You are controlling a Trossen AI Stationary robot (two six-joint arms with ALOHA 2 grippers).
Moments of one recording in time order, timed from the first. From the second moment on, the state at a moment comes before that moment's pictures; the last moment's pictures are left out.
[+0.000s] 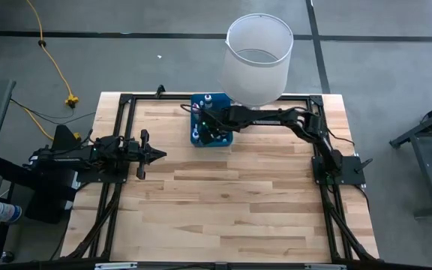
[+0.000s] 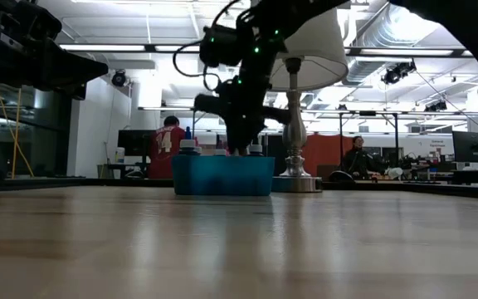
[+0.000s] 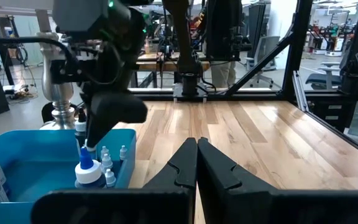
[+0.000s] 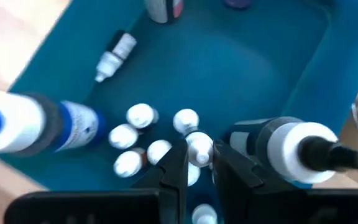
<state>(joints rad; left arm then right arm) 0.03 0.01 0.01 0.01 0.01 0.02 -0.23 2.17 1.83 -0.84 0.29 0.73</state>
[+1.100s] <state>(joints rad) 0.03 0.01 0.01 0.01 0.01 0.02 -0.27 2.23 1.83 -0.83 0.23 0.78</state>
